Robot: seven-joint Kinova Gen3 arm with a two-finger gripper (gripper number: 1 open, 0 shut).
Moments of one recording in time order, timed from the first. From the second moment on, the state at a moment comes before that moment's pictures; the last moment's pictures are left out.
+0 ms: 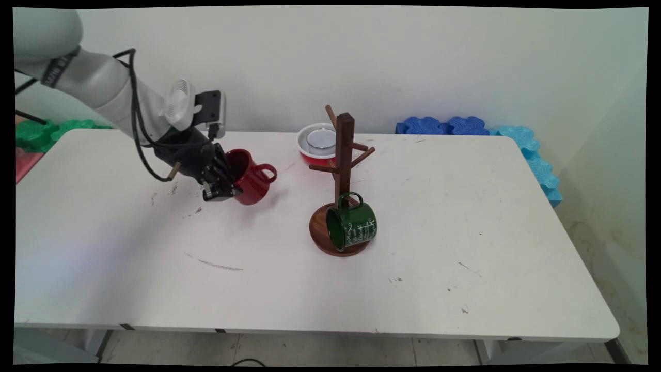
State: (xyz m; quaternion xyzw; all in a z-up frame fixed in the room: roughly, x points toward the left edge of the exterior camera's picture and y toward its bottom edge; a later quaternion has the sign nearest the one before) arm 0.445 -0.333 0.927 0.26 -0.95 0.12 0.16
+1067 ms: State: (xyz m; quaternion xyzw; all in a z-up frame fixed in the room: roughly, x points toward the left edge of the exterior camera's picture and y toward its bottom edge) arm 0.440 -0.374 0.886 0.26 -0.95 0.12 0.12
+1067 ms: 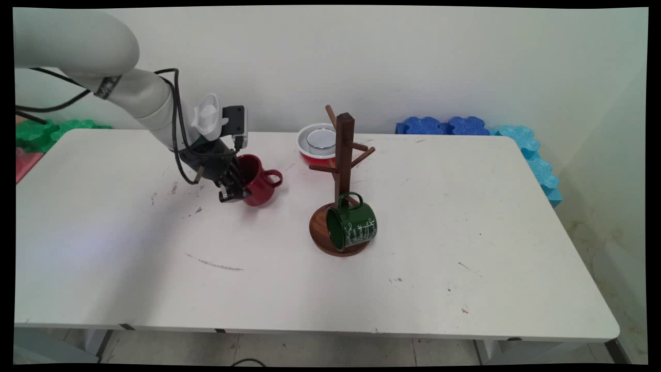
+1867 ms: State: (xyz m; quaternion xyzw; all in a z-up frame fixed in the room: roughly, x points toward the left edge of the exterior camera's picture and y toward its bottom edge) arm 0.441 -0.383 0.878 0.26 -0.95 0.11 0.12
